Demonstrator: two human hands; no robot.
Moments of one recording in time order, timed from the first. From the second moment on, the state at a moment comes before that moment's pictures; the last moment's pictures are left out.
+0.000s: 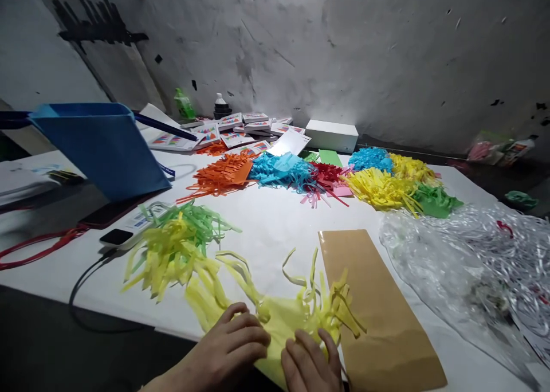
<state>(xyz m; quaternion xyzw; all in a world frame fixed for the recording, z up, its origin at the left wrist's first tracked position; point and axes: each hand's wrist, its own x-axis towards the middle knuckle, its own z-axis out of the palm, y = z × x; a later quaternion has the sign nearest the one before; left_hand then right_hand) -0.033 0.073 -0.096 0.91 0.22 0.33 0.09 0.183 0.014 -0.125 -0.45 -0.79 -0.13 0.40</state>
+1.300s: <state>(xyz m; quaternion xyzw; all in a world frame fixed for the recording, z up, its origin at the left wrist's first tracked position) -0.035 0.083 -0.079 0.92 0.27 0.26 0.15 0.180 0.019 -0.109 -0.44 -0.79 0.03 0.42</state>
